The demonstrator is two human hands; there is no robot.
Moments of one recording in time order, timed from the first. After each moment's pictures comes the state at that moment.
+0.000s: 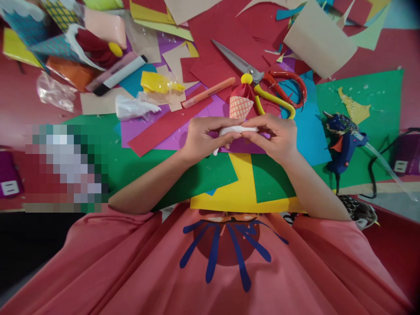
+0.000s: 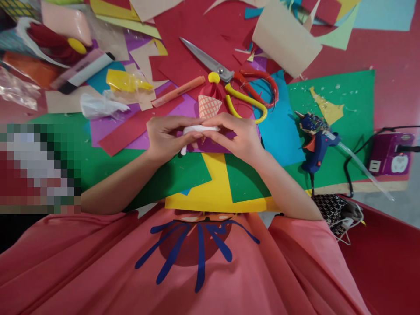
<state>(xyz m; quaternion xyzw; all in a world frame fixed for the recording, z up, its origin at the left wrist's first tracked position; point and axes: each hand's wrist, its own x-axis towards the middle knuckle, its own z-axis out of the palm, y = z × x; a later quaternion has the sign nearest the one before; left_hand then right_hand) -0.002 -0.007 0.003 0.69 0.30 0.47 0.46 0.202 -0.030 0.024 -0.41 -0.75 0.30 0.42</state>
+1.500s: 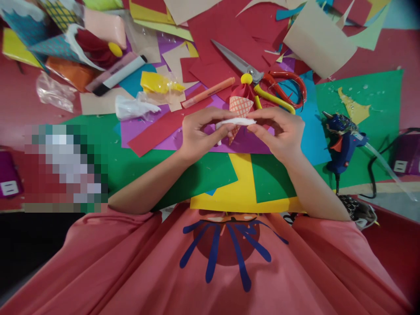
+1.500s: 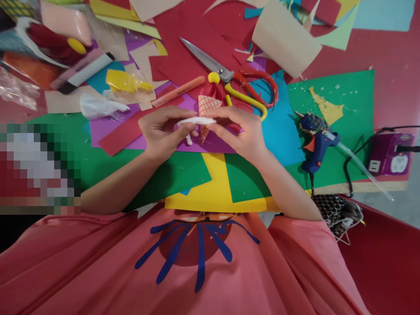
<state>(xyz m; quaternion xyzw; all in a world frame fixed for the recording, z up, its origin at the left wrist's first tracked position) -0.001 -0.007 0.001 0.66 0.35 0.50 0.44 0.201 -0.029 0.028 -0.47 -0.70 0.33 0.42</state>
